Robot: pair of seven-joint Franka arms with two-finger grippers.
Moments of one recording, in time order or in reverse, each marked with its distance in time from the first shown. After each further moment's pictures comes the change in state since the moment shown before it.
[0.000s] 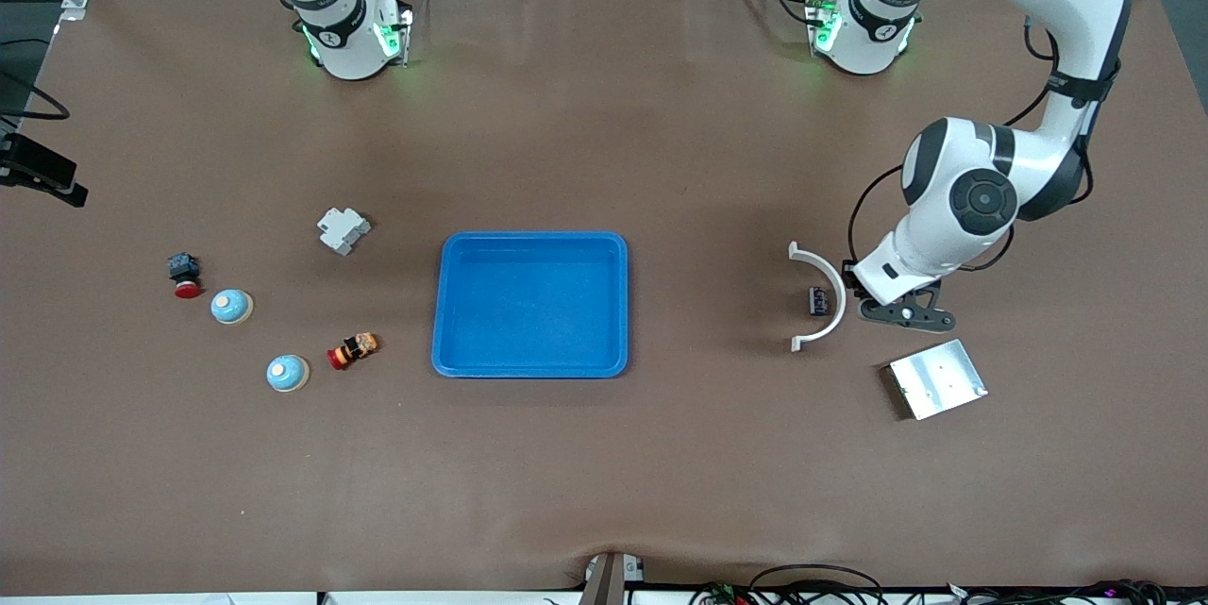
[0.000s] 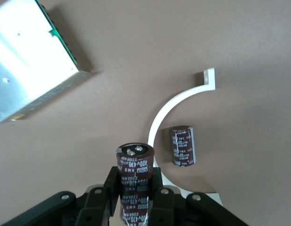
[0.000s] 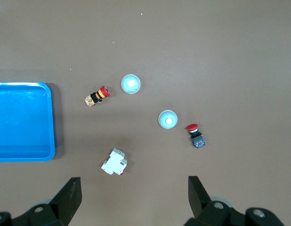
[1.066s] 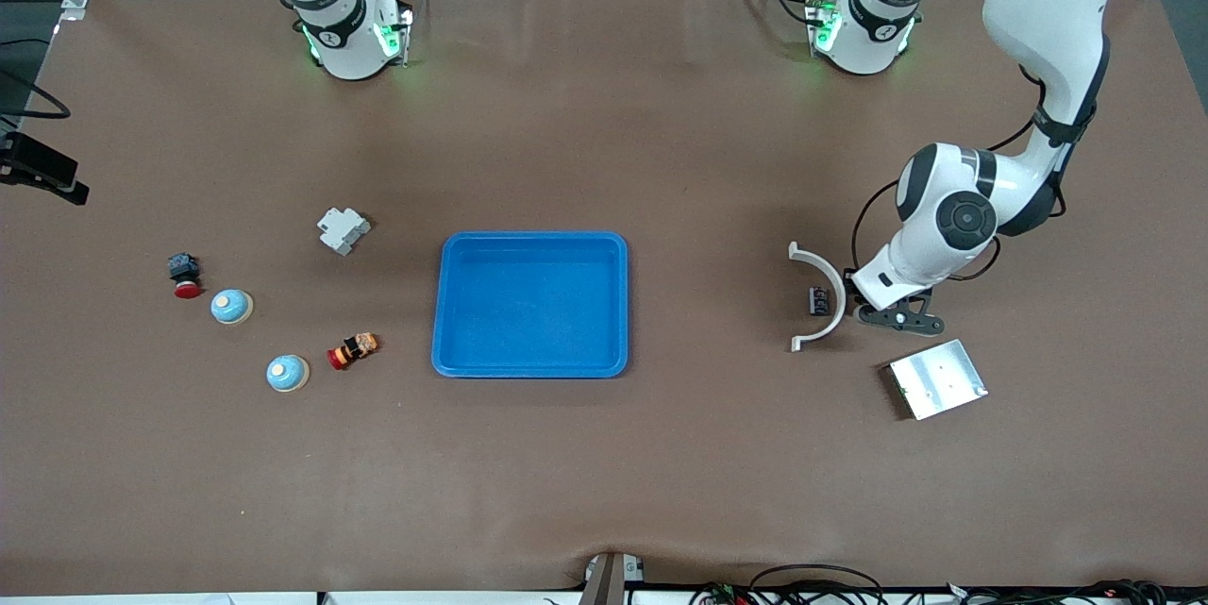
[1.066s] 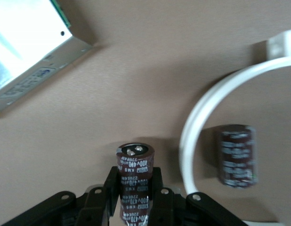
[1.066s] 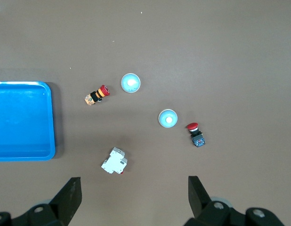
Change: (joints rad) left arm 0.071 0.130 0.003 -0.022 0.097 0.124 0.006; right arm 0.000 0.000 0.000 0.000 0.000 -0.003 0.001
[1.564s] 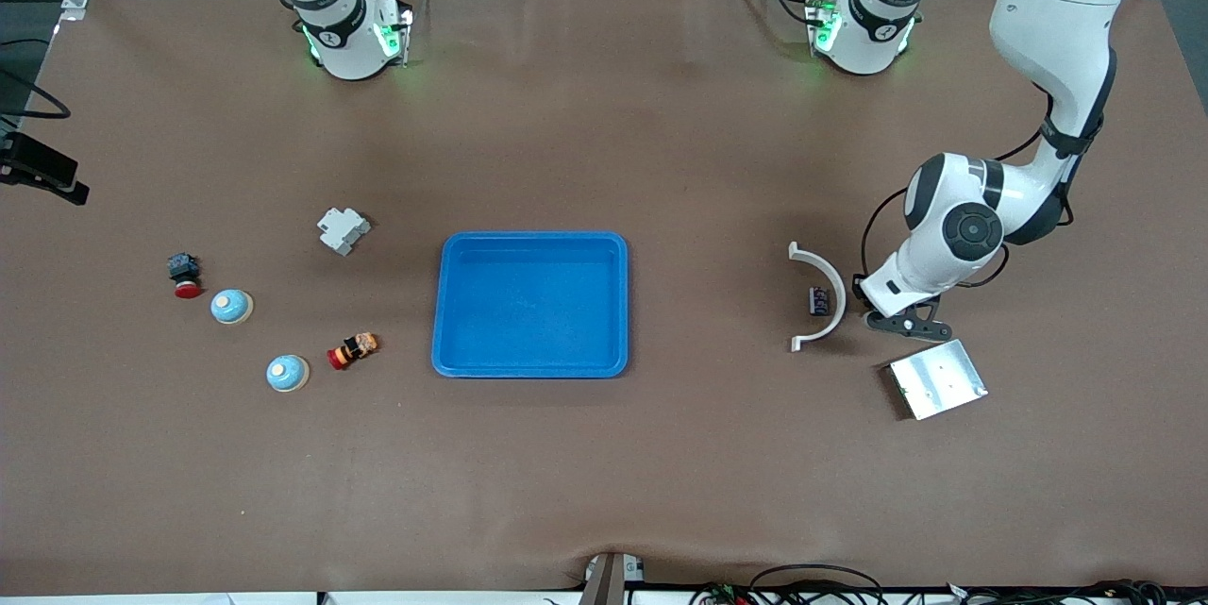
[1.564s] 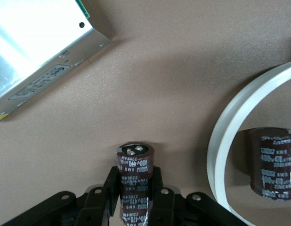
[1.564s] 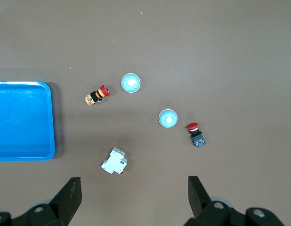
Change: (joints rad) left arm 0.023 0.031 -0.001 0.020 0.029 -0.002 0.000; right arm 0.000 0.000 0.000 0.000 0.000 0.000 0.000
